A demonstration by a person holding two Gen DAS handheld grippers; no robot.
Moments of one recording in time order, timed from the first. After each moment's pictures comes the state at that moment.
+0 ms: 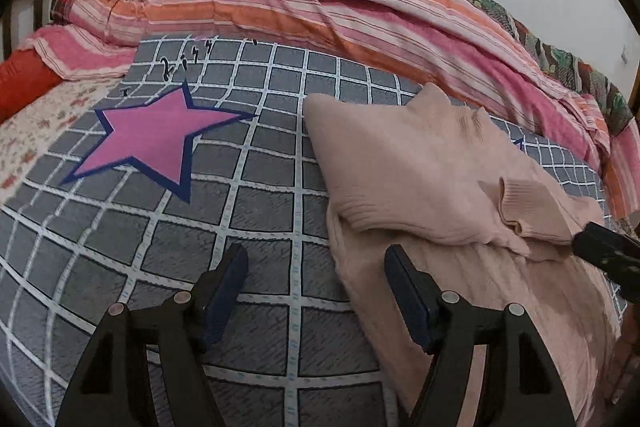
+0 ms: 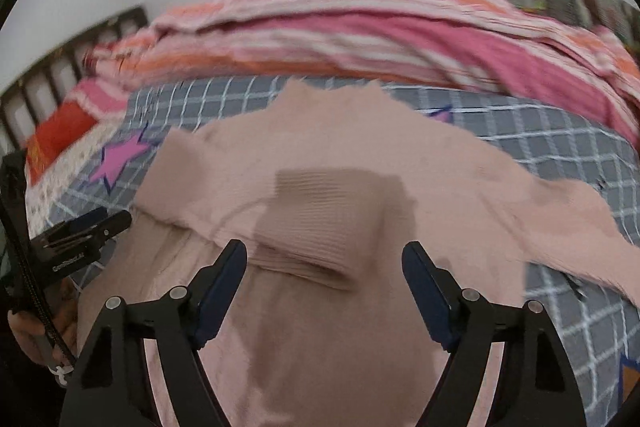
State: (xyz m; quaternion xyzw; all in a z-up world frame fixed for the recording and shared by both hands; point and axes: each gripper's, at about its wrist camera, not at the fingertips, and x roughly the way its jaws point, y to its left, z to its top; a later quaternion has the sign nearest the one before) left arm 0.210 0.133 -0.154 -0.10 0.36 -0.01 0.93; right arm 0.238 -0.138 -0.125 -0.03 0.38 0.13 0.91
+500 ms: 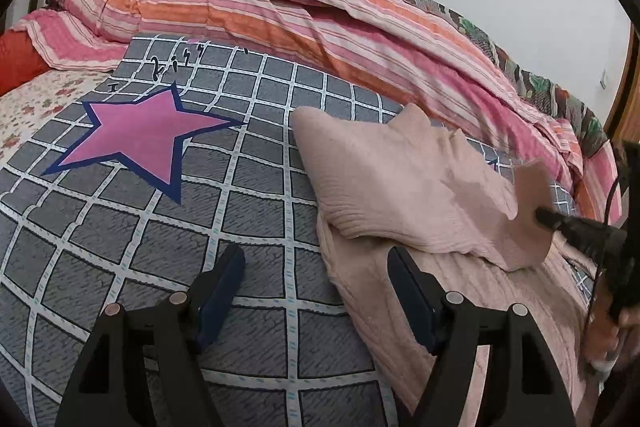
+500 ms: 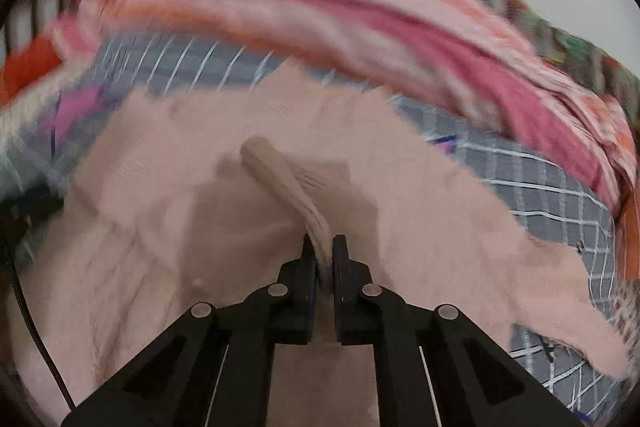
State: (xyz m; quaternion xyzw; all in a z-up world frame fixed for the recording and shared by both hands) left arm 0.203 0.143 -0.157 -0.14 0.33 -0.06 0.93; right arm 0.266 -0.145 -0.120 -0.10 0.36 0.05 0.93
